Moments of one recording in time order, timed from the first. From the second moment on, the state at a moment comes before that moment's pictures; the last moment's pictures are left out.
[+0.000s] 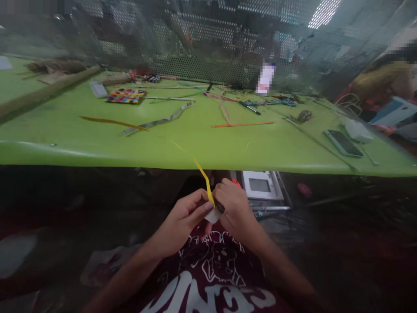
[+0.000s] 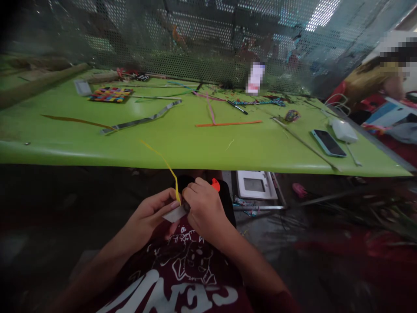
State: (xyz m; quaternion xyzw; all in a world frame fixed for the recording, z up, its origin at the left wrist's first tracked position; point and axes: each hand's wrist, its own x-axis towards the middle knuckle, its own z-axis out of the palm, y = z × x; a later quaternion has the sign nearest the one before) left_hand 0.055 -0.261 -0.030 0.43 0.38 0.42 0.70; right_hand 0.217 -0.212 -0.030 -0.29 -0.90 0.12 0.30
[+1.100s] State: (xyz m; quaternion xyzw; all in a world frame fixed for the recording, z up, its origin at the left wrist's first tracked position) left_hand 0.067 -0.262 -0.024 0.36 0.39 0.43 0.73; right_hand 0.217 -0.228 -0.036 -0.38 -0.87 0.07 0.29
